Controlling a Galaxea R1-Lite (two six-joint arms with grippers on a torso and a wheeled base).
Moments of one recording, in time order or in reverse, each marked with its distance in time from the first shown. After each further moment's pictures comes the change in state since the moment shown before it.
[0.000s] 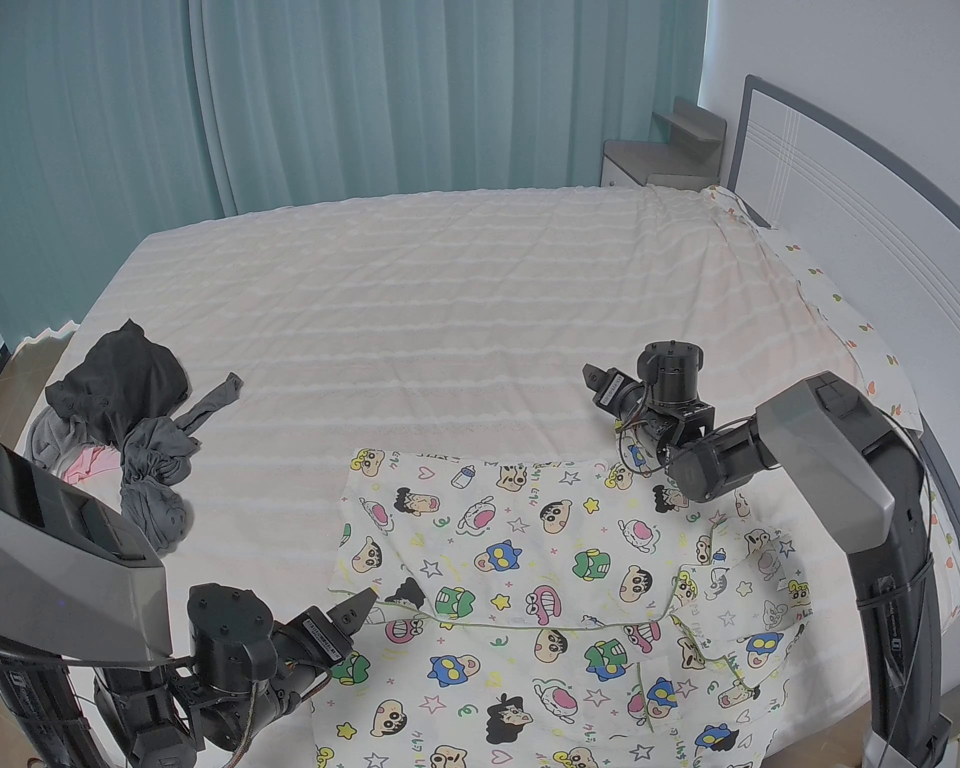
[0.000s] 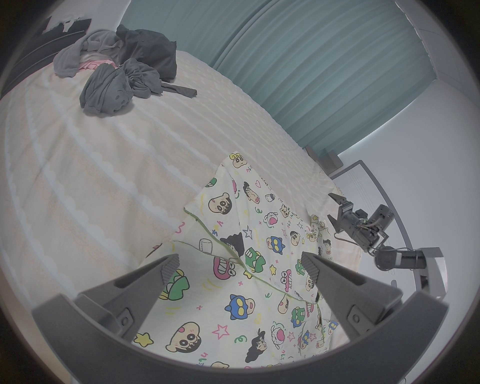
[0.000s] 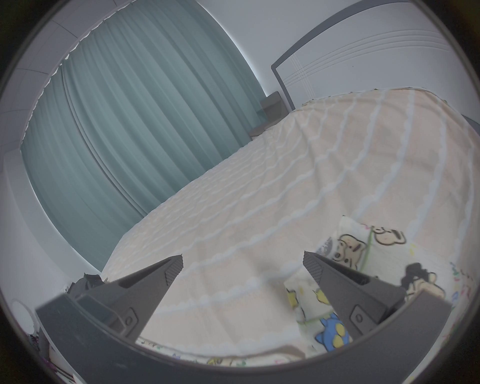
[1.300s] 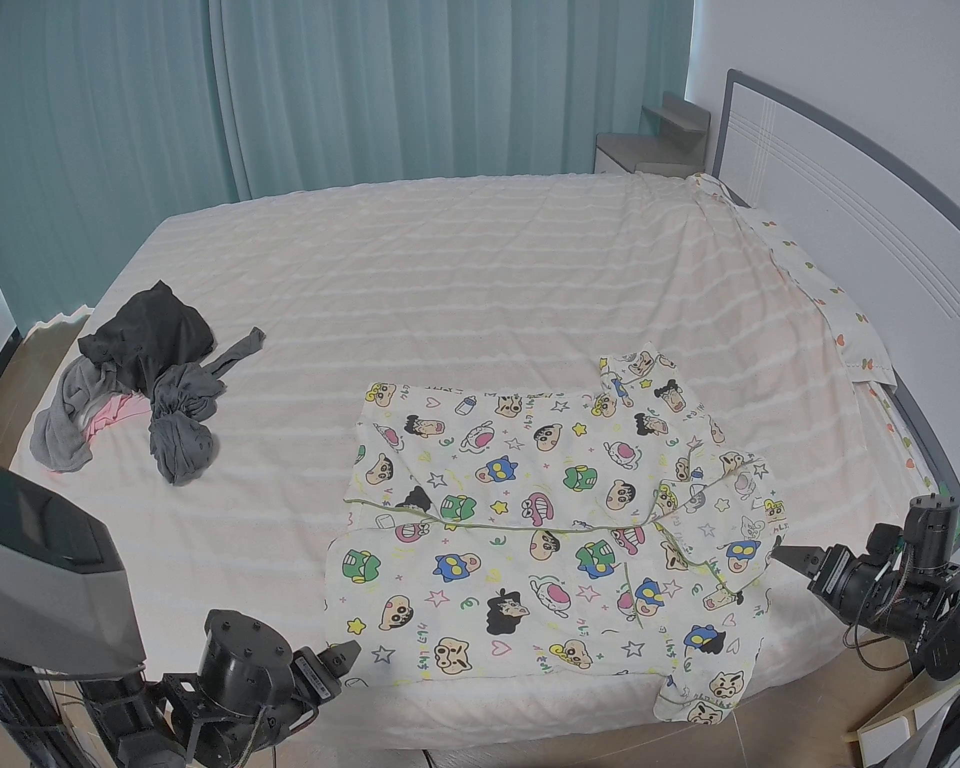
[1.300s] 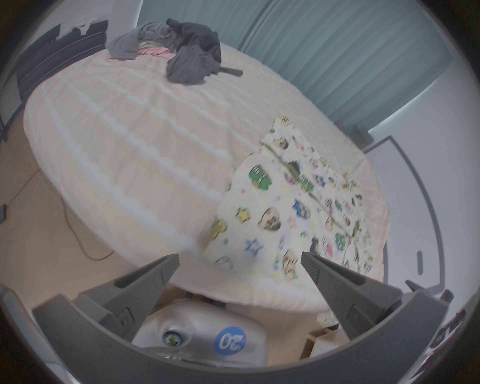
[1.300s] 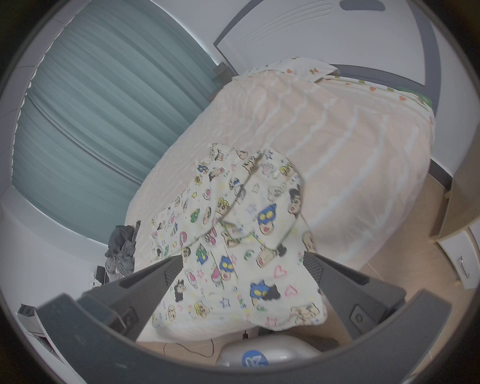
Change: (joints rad) left arm -0.036 -0.082 0.000 0.351 0.033 -0.096; right arm -0.326 -0.883 1.613 -0.384 0.437 0.063
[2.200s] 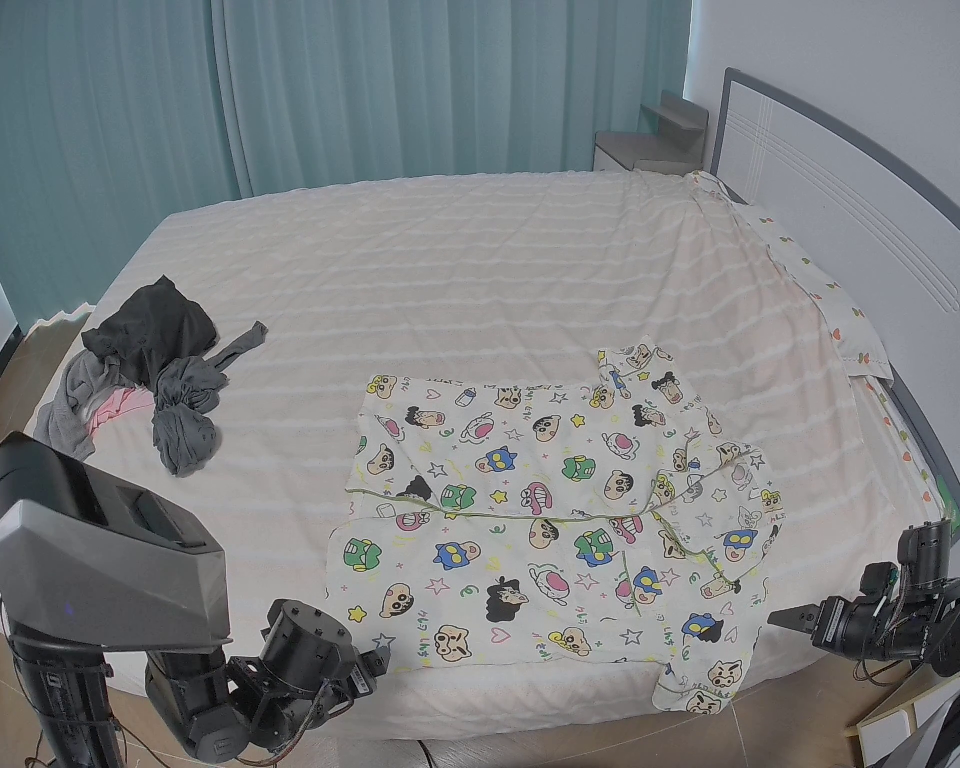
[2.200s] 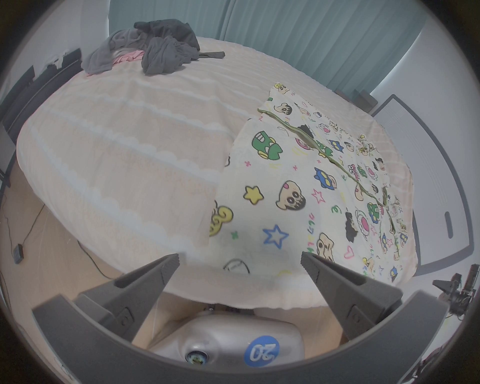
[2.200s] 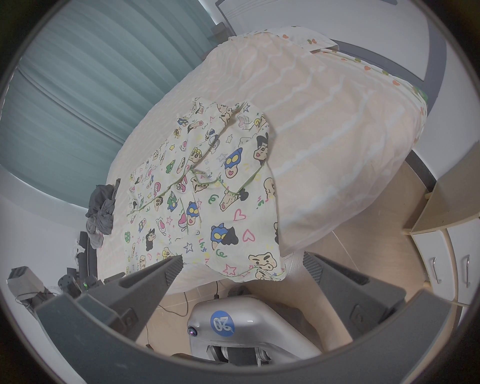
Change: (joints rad) left arm 0.023 0.194 -0.197 0.118 -0.008 0.173; right arm -0.092 -0.016 0.009 0.287 0.095 -0.227
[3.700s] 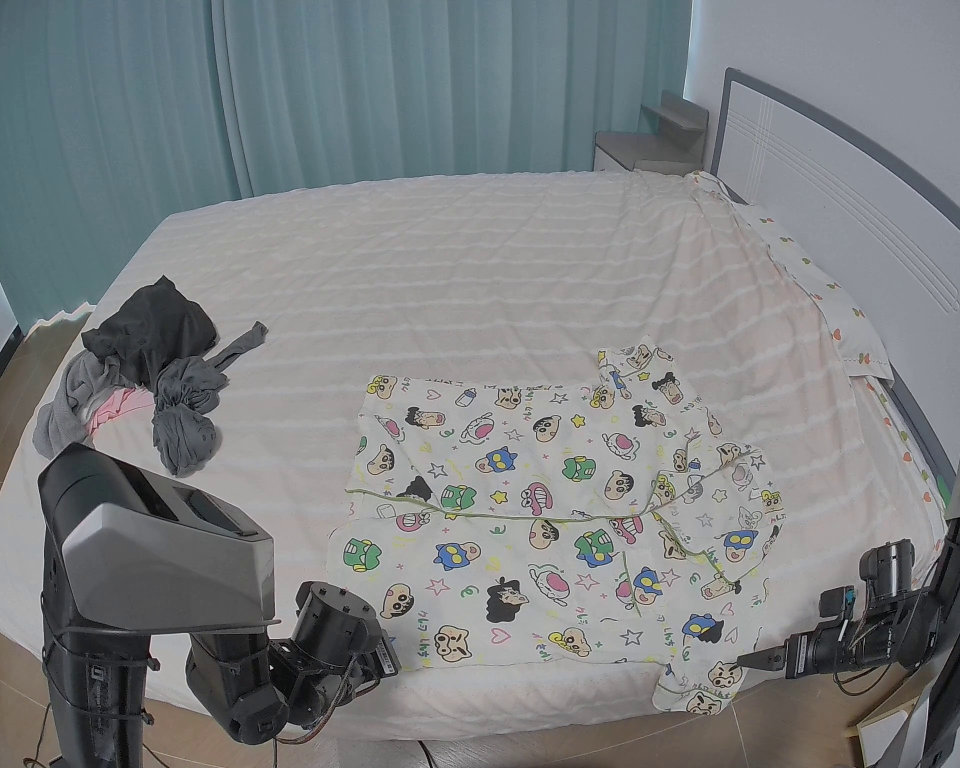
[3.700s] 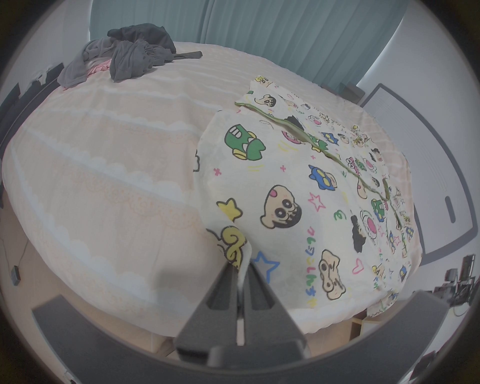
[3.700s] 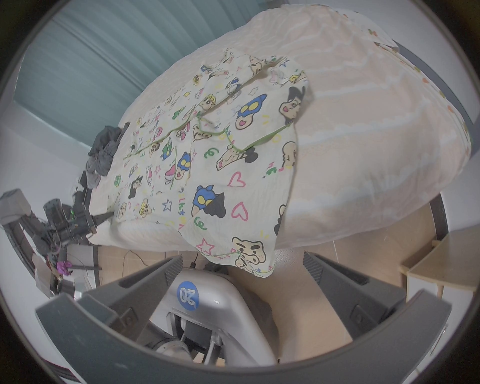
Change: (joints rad) left arm 0.043 0.138 -0.158 -0.040 -0.031 0.142; right arm -0.045 0.373 0.000 -0.195 0.121 -0.383
